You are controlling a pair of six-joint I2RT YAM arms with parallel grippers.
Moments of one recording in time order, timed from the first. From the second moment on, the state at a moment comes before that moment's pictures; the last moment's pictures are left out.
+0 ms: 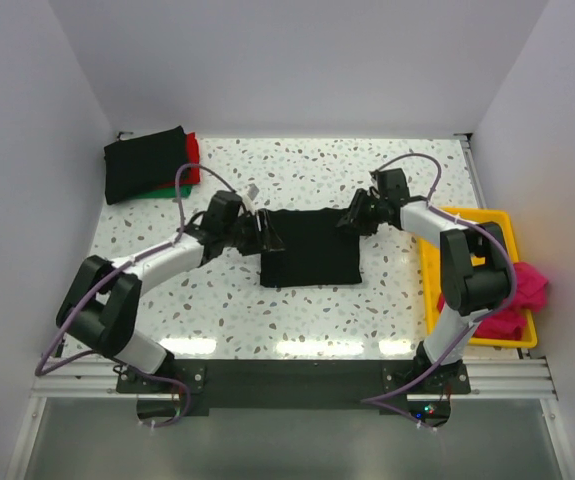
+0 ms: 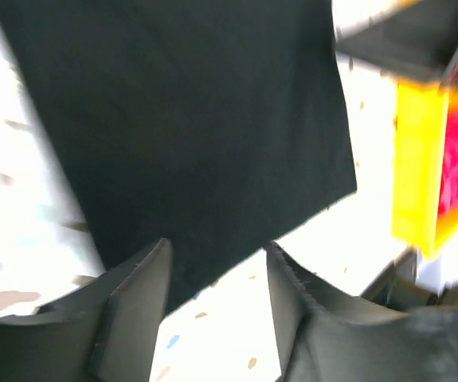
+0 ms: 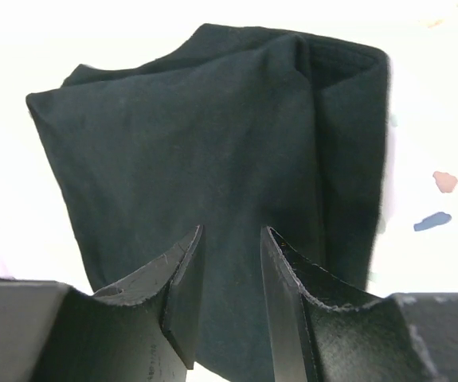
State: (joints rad) left arm -0.51 1.54 0.85 -0.05 0.35 -0.67; right arm 0.21 1.78 1.10 -0.24 -0.35 0.62
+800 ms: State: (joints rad) left arm -0.39 1.77 0.95 -0.12 0.43 -0.56; right arm 0.25 1.62 0.97 -0.25 -0.20 0.59
